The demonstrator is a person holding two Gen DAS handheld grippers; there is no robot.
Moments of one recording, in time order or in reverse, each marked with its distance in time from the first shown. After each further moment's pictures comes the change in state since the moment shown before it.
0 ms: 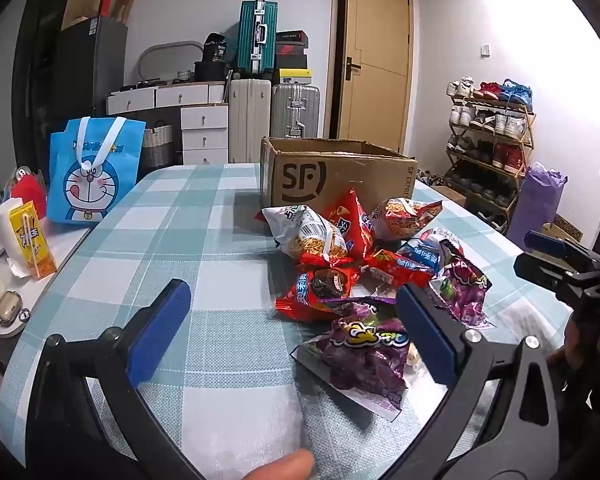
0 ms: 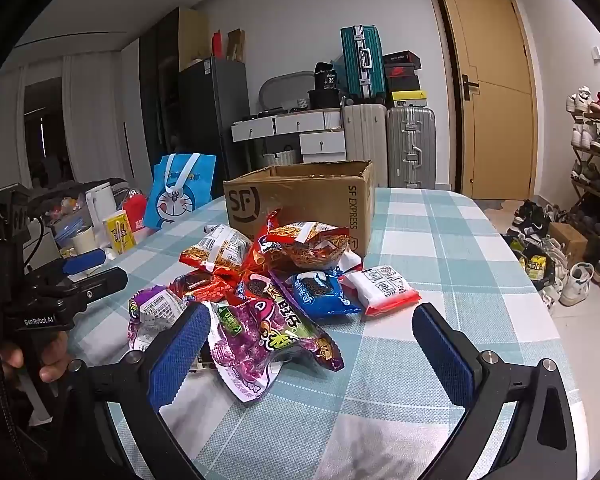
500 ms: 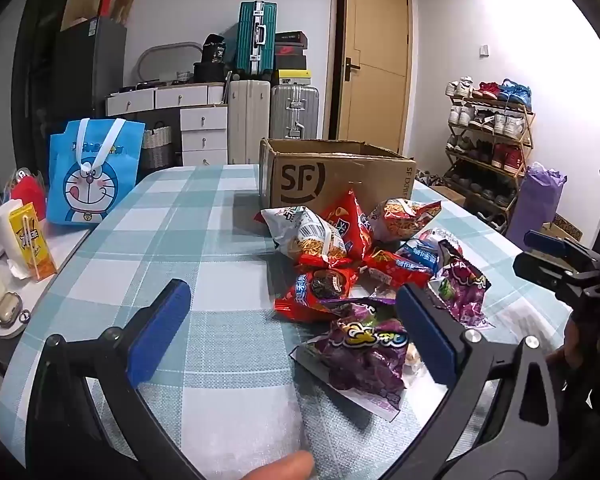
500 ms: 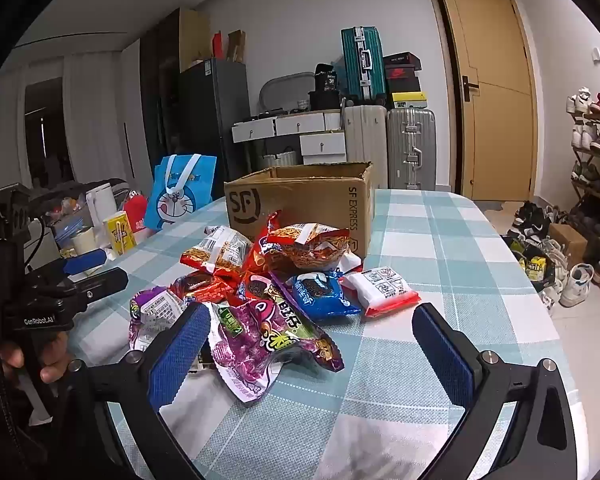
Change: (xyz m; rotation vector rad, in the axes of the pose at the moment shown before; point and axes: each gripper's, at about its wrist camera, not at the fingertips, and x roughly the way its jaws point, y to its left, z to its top) left arm 0.000 0.000 0.000 0.002 -0.008 -0.004; right arm 0.000 0.000 0.000 -0.003 -0.013 -0.003
